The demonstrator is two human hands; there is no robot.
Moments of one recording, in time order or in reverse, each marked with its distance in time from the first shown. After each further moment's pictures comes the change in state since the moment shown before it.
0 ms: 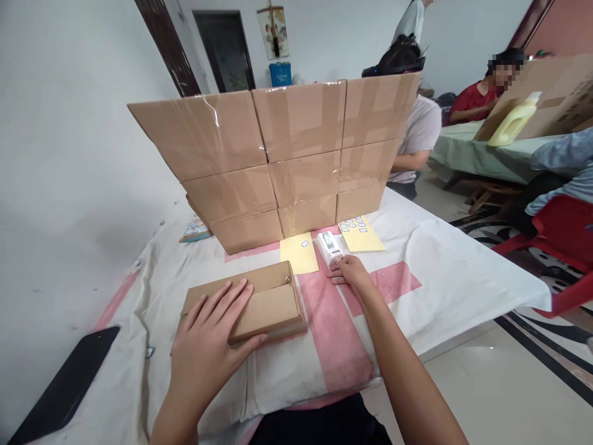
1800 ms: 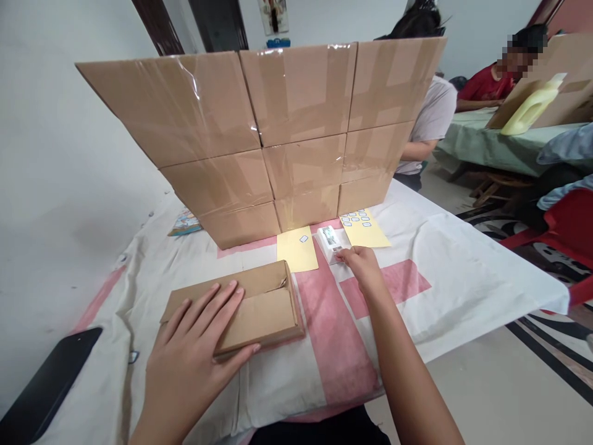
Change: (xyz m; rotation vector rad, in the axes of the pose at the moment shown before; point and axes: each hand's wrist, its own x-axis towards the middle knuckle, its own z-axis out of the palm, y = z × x) left_hand 0.003 0.000 -0.002 0.011 0.025 0.032; right_hand 0.006 -0.009 -0.011 -0.079 0.157 -0.192
